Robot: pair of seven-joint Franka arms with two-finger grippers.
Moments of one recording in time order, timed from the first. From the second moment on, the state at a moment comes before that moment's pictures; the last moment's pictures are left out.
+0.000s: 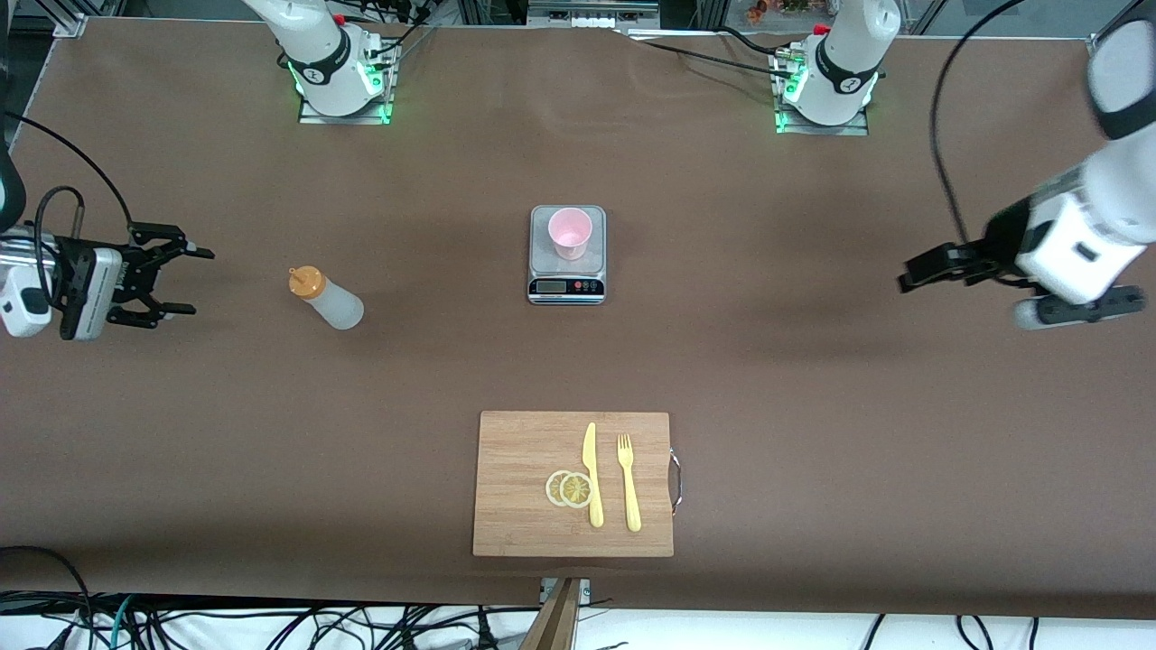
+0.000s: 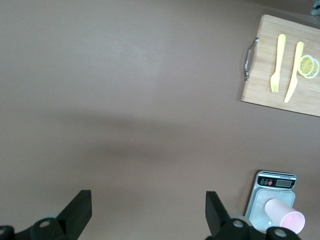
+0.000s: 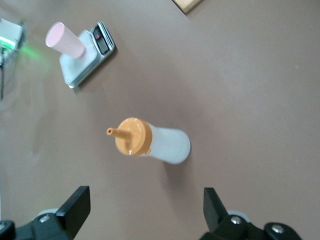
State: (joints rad) left arm -0.10 0.15 0.10 -1.54 -0.19 1.62 -0.18; right arm -0.12 0.35 -0.19 -1.76 0.58 1.64 -1.48
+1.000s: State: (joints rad) left arm -0.04 0.15 0.06 -1.53 -0.09 1.56 -0.03; right arm -0.20 0.72 -0.18 -1.76 0.99 1.45 -2.44
